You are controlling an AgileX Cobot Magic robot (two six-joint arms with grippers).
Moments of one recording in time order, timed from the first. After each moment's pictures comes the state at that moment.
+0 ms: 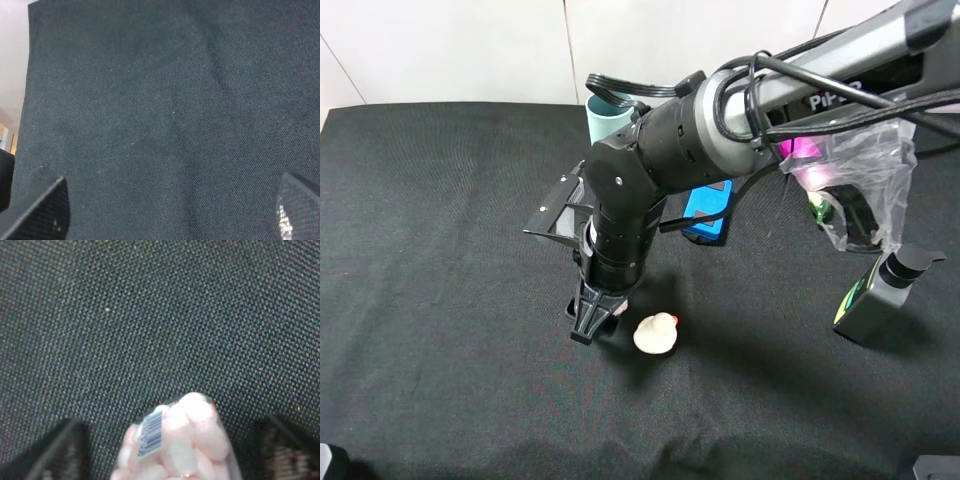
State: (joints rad) left arm -0.01 -0.01 -0.49 0.00 1.06 0.15; right arm 0.99 2.08 -1.21 0.15 0.62 -0.33
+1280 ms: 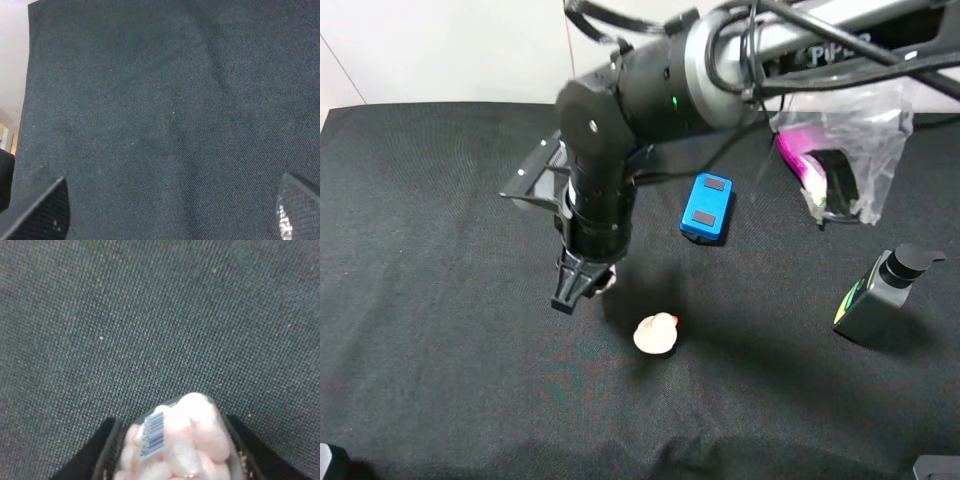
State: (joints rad) left arm -0.01 -0.01 -0.49 0.00 1.06 0.15; right arm 0.99 2.08 -1.39 0.11 0.81 -0.31
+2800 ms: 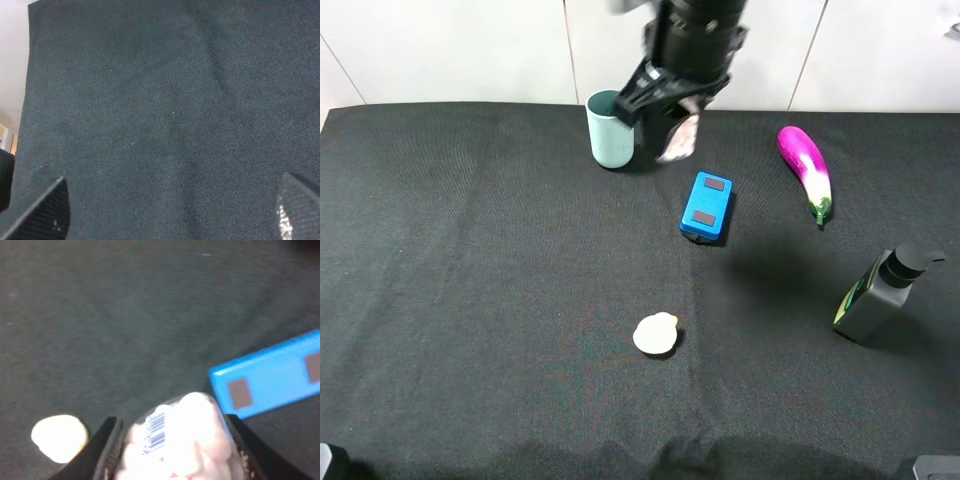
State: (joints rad) left arm -0.01 -0.01 -0.49 0.00 1.06 0.15; right arm 0.70 1.88 -1.64 0.08 1.22 -0.18
